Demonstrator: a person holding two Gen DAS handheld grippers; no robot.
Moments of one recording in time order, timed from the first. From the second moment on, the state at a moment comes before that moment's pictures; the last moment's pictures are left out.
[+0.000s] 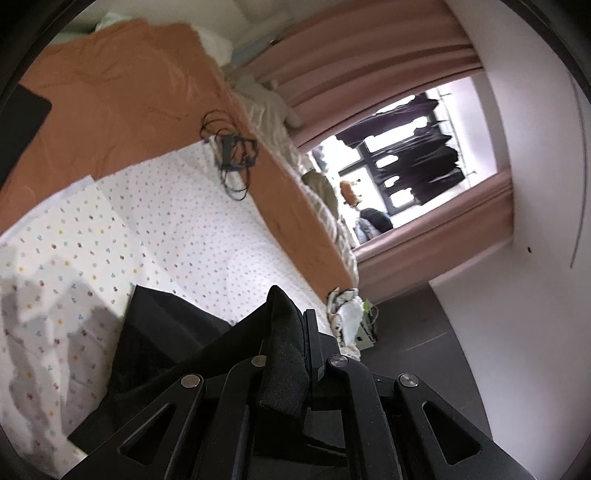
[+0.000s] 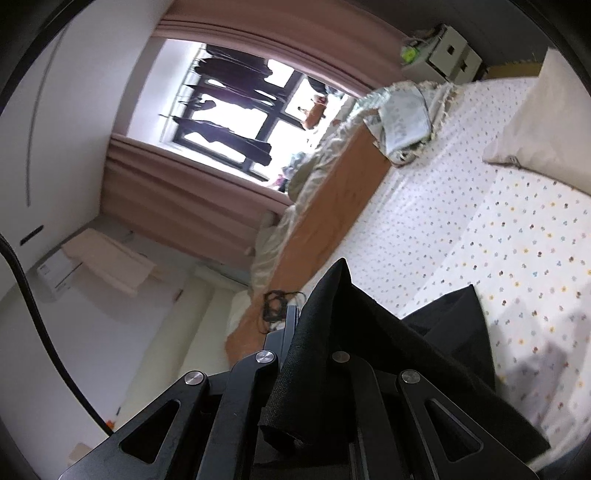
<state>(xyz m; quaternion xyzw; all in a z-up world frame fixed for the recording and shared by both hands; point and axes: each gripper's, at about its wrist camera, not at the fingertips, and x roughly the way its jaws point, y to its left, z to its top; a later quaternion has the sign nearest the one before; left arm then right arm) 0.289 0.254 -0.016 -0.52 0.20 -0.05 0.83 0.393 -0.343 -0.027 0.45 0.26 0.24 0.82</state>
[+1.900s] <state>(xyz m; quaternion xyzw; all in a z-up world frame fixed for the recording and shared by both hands) 0.179 0.241 -0.148 -0.54 0.30 0.05 0.78 0.312 -0.182 -0.121 0.19 0.48 0.19 0.84</state>
